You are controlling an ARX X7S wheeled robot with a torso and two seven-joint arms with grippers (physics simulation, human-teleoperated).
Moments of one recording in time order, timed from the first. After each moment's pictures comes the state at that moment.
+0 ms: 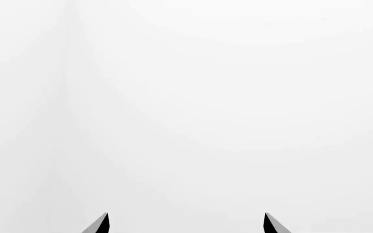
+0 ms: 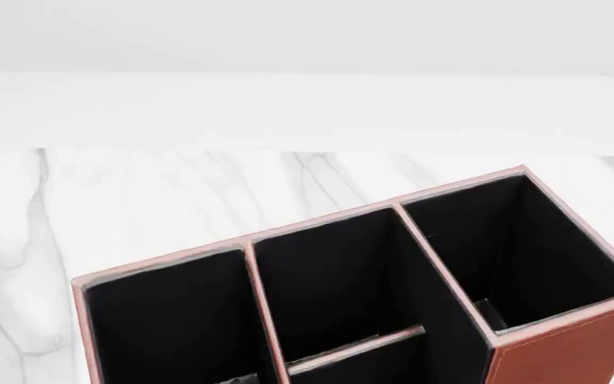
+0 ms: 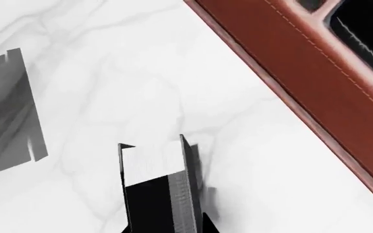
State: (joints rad) left arm -0.59 -0.40 -0.10 0.79 -0.65 -0.89 -0.46; right arm 0.59 1.14 -0.67 -0.79 0.69 1.26 -0.73
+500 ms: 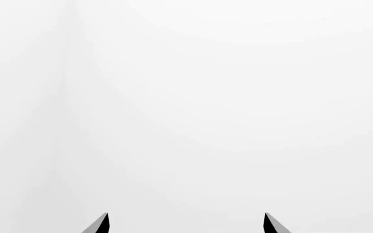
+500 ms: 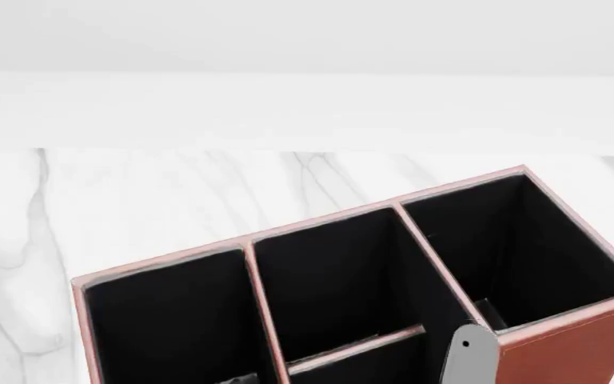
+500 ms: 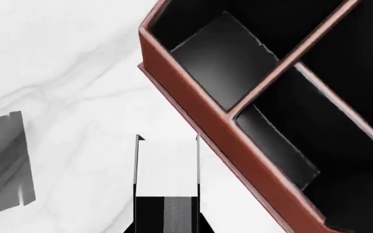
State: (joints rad) left arm -0.59 -0.40 -0.10 0.79 -0.66 -0.88 -0.47; right arm 0.85 1.11 -0.42 -0.84 0.96 1.42 -0.75
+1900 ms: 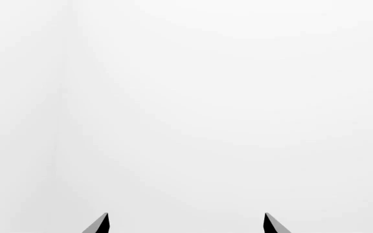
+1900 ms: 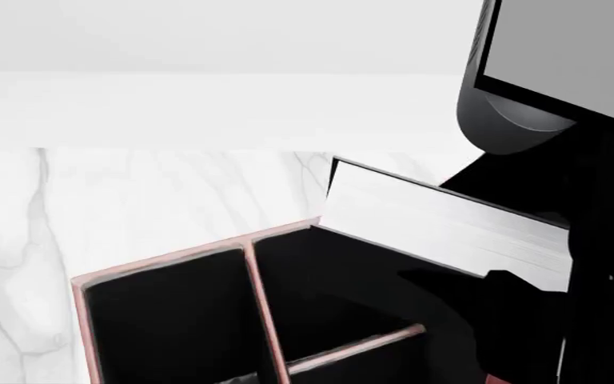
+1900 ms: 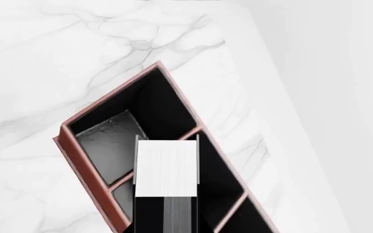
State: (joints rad) left arm -0.58 -0.42 -0.09 0.78 -0.68 -0.86 -0.49; right arm 2.08 0.98 -0.87 -0.50 1.05 1.46 -0.93
